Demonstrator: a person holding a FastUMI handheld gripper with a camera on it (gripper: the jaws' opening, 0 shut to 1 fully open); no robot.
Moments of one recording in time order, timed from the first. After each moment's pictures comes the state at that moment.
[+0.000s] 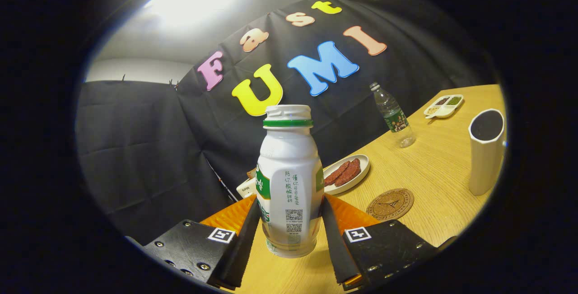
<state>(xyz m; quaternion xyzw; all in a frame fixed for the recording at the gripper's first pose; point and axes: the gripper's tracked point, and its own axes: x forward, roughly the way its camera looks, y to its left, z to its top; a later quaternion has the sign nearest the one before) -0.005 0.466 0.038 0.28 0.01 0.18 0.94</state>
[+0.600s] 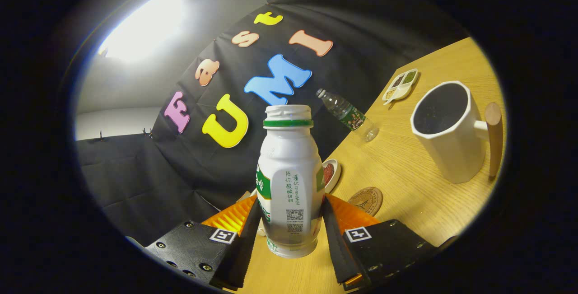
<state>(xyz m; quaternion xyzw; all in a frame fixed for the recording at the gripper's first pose) -0.002 0.385 0.026 0.42 0.01 0.10 0.90</state>
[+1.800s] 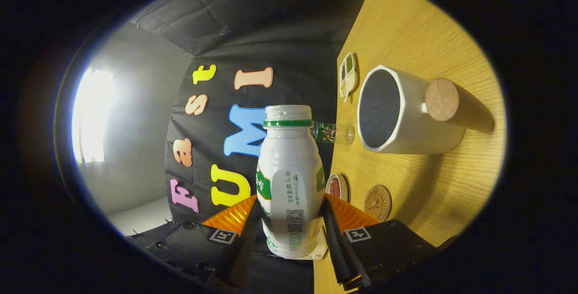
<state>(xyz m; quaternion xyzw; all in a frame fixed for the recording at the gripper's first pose) -0.001 0.340 0.043 0.66 -0.05 0.04 0.75</state>
